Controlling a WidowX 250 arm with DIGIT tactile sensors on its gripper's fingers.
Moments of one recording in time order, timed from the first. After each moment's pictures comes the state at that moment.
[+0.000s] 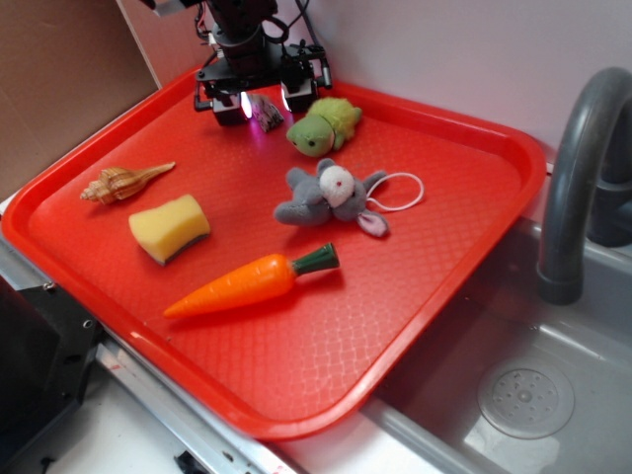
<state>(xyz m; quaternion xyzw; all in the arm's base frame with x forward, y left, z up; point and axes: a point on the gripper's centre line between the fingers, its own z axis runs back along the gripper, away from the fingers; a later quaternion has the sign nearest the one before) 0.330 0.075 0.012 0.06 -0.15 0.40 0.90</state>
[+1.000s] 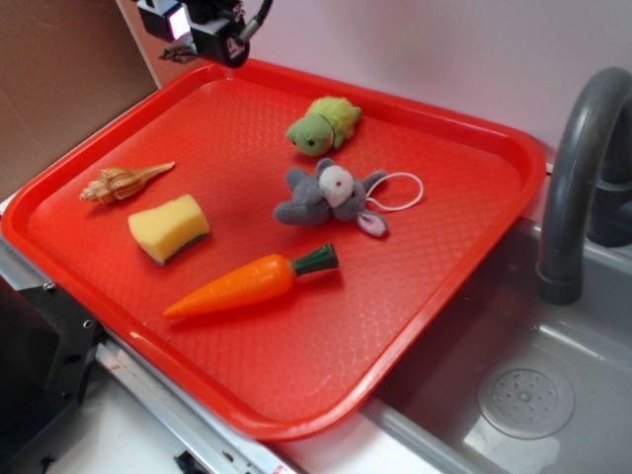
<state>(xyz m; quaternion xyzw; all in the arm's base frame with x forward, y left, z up) 0.253 0.000 0.139 0.07 0.02 0.03 1.00</state>
